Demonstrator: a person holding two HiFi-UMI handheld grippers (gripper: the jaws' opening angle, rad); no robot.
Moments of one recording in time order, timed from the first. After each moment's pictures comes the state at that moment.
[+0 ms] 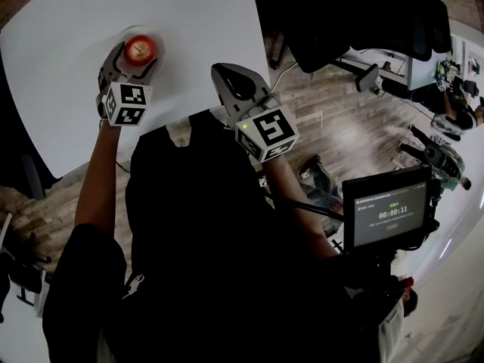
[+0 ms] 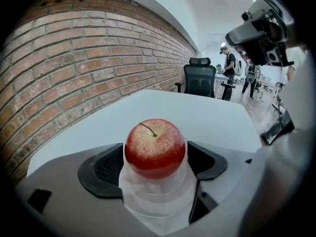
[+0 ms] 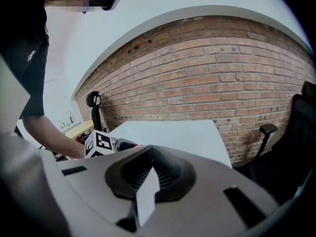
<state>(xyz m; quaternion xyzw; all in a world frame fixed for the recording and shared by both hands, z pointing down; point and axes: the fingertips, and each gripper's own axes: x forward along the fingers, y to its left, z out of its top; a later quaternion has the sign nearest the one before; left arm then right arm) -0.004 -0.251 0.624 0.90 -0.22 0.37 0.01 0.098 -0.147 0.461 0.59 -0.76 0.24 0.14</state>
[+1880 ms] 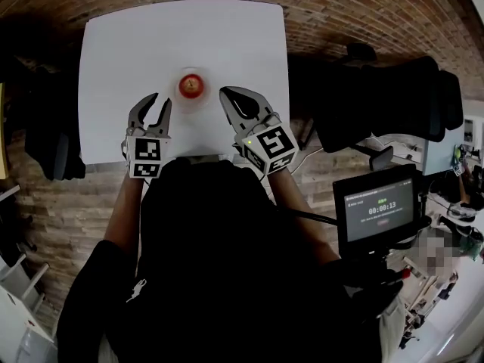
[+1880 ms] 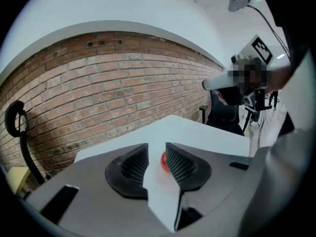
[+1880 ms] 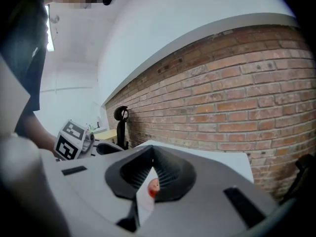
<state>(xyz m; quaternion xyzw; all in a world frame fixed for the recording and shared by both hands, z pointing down) -0.090 -0.236 0.495 0.88 -0.39 0.27 0.02 0.039 -0.203 0.419 0.48 -0.86 0.13 0.08</state>
